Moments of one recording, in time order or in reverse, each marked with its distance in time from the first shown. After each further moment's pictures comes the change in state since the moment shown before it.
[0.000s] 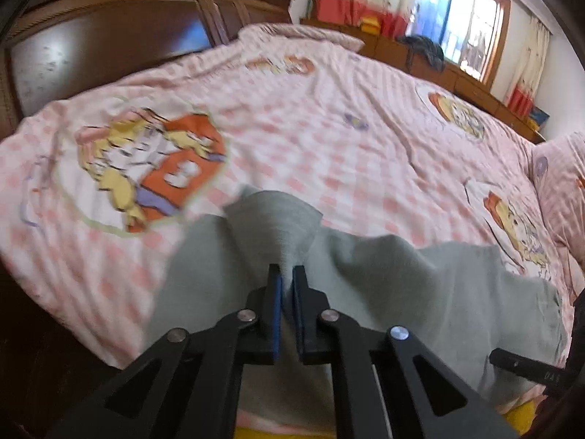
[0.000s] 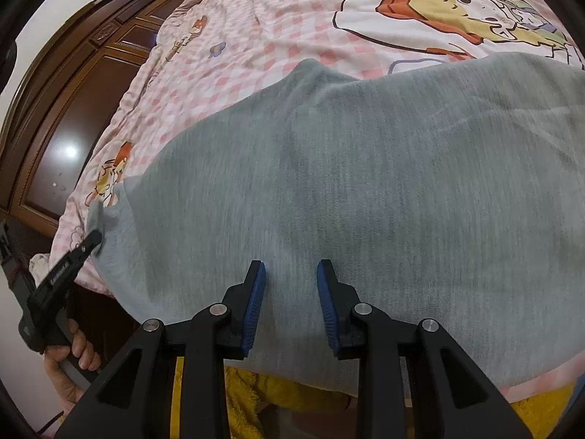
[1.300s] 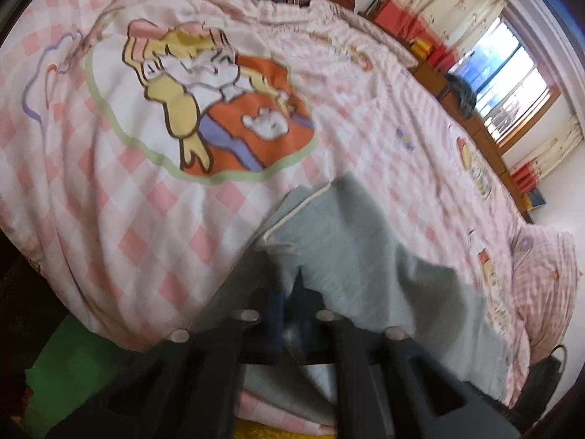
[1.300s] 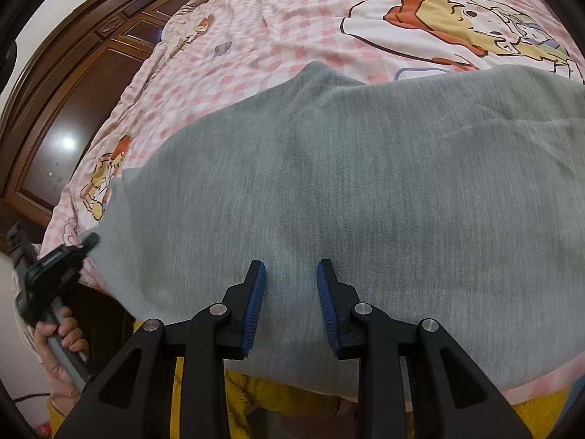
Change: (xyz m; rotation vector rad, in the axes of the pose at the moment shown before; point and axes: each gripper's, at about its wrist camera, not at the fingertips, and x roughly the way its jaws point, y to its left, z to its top) left arm 0.027 0.096 -0.006 -0.352 0.111 -0.161; right arm 0.000 0.005 -0.005 -0.045 -0.023 -0.028
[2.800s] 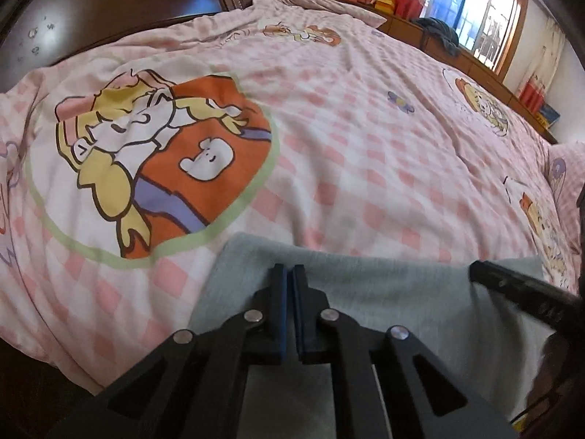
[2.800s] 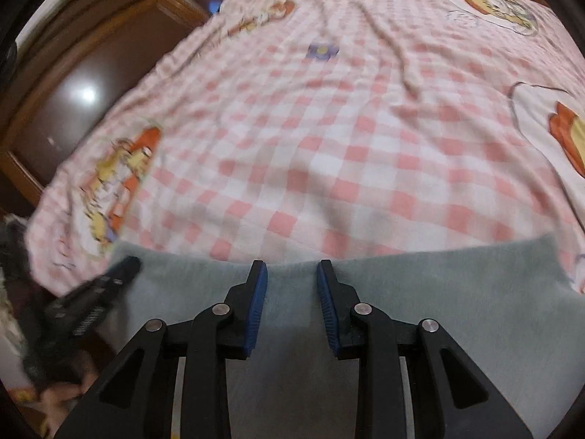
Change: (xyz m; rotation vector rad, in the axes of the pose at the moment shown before) left arm 0.057 -0.046 0.016 0.336 0.009 0.170; right arm 0.077 0.126 0.087 -0.240 -0.030 0.005
